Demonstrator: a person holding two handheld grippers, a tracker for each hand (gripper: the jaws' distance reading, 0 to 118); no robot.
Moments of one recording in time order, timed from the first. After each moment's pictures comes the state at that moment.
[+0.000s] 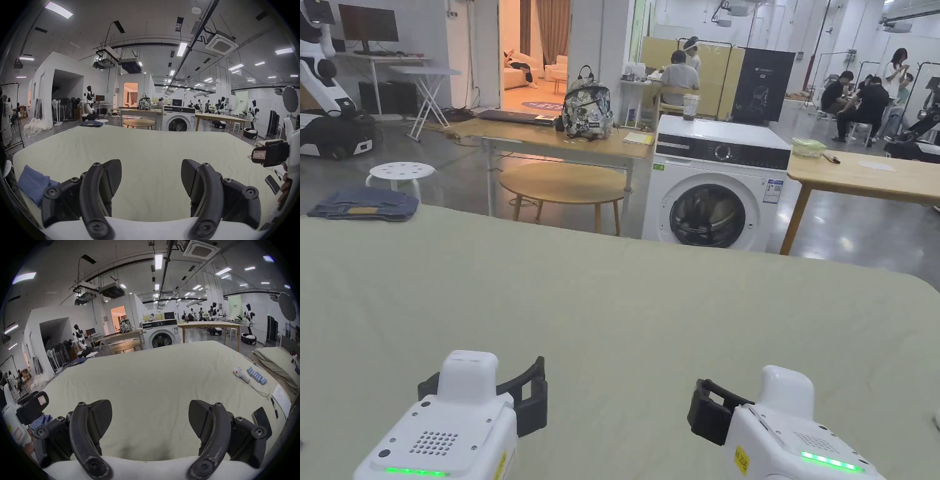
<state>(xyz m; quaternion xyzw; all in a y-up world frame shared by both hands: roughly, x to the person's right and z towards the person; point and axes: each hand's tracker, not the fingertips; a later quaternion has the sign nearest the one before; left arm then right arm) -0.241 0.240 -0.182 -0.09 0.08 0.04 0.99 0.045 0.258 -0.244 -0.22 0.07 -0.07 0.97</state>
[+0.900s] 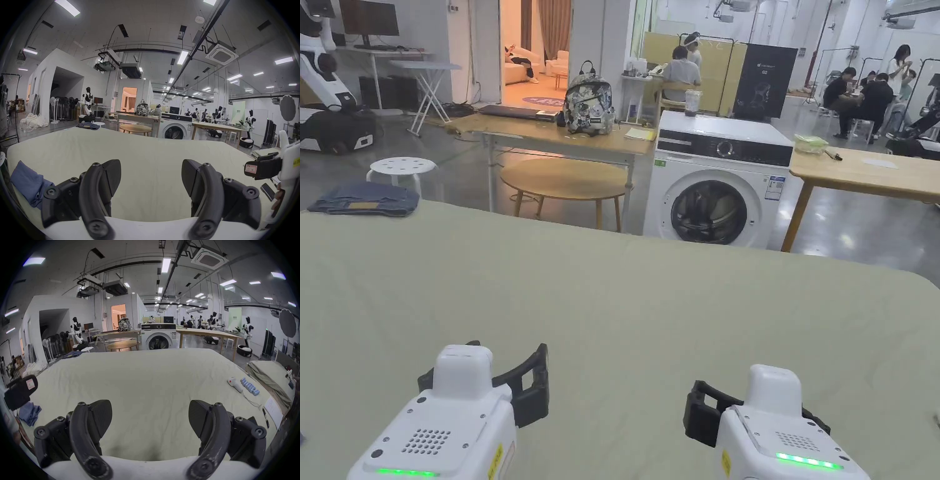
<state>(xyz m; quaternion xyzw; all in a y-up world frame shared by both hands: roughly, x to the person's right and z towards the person) -0.247 0.239 -0.182 -0.05 0.06 0.07 0.99 0.030 0.249 -0.246 -0.21 0.04 -0.01 0.98</state>
